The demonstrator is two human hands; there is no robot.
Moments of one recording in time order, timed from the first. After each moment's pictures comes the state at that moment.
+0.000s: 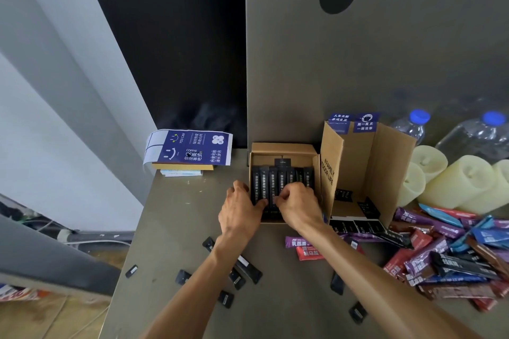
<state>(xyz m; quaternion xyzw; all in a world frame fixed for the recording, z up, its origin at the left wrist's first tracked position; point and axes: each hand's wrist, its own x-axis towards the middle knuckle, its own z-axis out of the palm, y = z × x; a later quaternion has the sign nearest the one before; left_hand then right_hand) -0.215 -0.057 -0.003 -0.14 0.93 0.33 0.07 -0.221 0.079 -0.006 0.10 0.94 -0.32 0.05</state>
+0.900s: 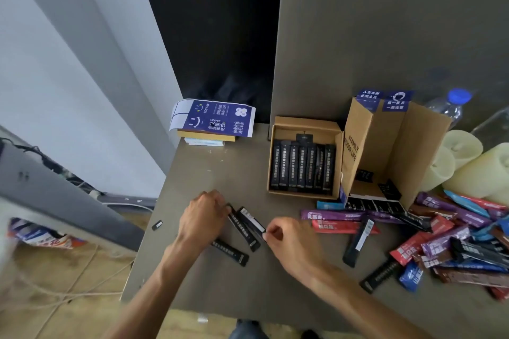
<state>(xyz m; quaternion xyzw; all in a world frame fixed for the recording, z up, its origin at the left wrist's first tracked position) -0.137 -0.166 -0.018 -0.11 0.95 0.28 0.08 -0.103 0.041 -0.003 -0.04 0.95 -0.30 0.13</state>
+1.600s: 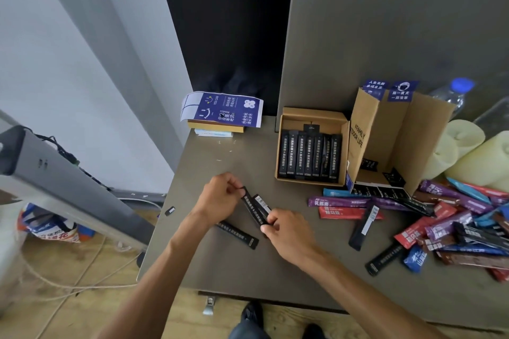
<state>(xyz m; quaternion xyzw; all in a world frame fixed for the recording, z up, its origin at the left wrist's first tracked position) -0.140 -0.166 -0.011 -0.12 0.89 0.44 0.11 -0.094 0.018 -0.022 -0.01 0.94 -0.30 0.19</state>
